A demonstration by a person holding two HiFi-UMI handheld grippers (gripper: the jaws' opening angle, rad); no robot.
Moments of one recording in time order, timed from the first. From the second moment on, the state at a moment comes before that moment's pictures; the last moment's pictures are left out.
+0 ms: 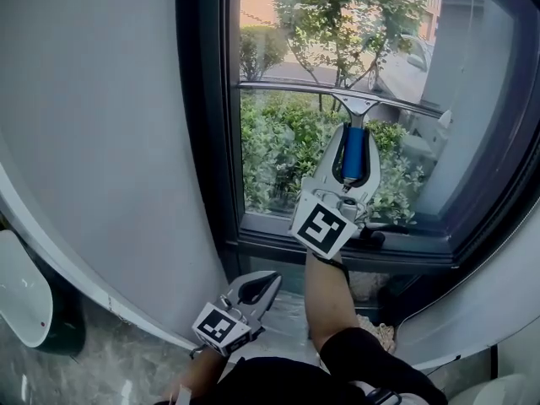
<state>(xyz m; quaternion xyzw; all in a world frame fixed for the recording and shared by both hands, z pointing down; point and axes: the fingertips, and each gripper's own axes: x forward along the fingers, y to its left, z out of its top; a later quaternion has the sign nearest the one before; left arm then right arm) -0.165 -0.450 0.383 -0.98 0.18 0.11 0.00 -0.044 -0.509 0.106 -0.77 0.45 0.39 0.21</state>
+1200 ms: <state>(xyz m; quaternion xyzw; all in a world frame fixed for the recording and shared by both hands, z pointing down) -0.171 -0.444 0.401 -0.98 0.17 0.09 -0.02 -0.046 -0.506 0.154 -0.79 0.45 0.37 0.20</state>
